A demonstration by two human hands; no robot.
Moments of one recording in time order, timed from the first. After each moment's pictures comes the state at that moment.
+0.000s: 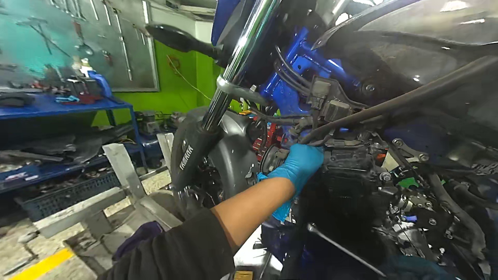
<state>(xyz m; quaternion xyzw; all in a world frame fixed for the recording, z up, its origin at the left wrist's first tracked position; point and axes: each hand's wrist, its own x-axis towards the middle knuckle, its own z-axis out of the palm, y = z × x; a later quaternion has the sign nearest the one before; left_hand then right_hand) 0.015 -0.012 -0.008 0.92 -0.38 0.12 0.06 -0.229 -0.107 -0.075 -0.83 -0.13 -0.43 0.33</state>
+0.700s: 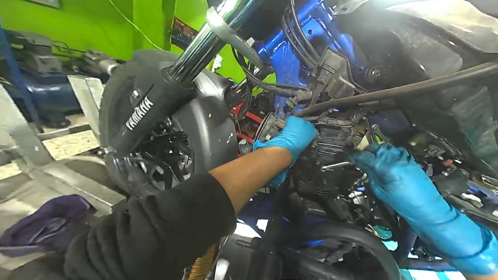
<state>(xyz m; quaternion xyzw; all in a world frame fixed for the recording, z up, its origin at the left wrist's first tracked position) 0.014 -0.006 -0.007 0.90 -0.42 0.10 0.11 -0.163 -0.137 0.026 -0.91 -0.11 -0.30 -0.26</state>
